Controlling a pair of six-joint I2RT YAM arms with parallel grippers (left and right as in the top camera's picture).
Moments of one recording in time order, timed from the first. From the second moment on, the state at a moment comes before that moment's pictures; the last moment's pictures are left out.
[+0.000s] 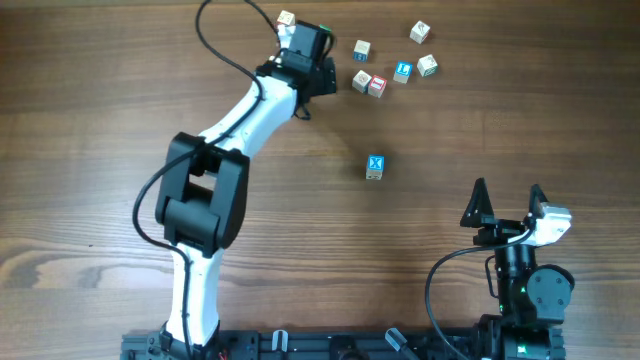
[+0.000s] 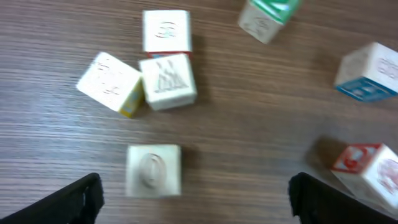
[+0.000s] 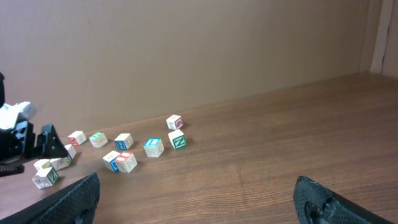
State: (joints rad) left arm -0.40 2.23 1.72 -0.46 -0.22 -0.47; right arm -0.10 0.01 0.01 0.00 -0.05 0.20
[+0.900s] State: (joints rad) left arm -0.31 2.43 1.99 -0.73 -0.07 -0.37; right arm -0.10 0.01 0.01 0.00 -0.05 0.20
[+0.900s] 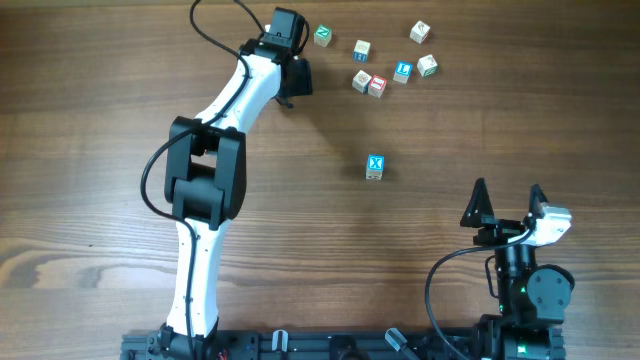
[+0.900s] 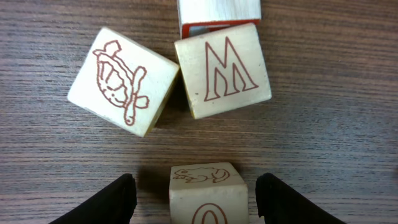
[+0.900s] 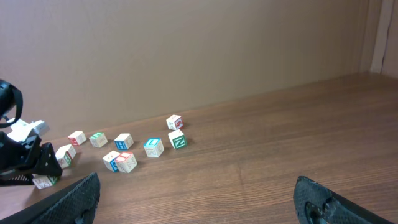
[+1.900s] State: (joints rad) left arm -0.32 2.40 2.13 -0.93 -0.07 -0.37; right arm -0.10 0.01 0.01 0.00 -0.05 0.20
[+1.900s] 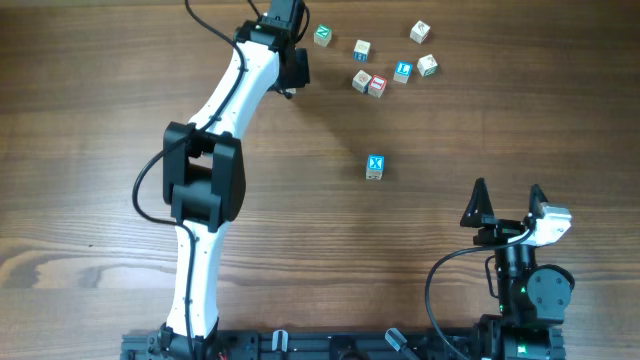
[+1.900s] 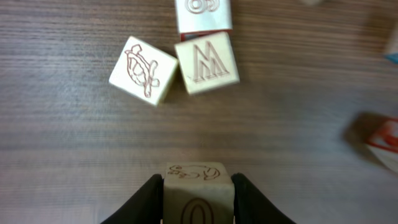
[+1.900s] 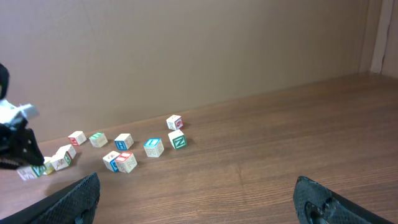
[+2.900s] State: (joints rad) left arm -0.77 2.15 1.95 -1.12 -0.07 -0.57; right arm -0.10 0.01 0.01 0.00 -0.05 0.20
